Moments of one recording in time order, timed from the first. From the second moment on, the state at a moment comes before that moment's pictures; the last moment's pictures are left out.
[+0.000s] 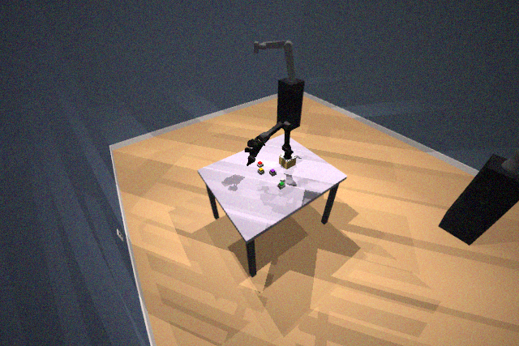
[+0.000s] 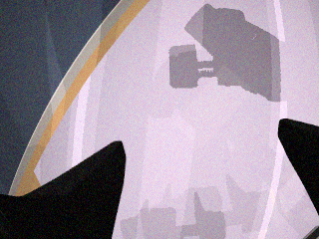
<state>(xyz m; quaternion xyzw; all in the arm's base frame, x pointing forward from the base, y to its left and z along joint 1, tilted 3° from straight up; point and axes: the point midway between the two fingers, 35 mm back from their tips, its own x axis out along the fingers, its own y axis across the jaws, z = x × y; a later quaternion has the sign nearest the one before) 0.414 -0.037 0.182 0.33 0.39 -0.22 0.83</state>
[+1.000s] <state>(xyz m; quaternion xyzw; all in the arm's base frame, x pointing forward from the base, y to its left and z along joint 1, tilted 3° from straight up) 0.249 0.180 0.057 0.06 0.68 0.00 0.73</state>
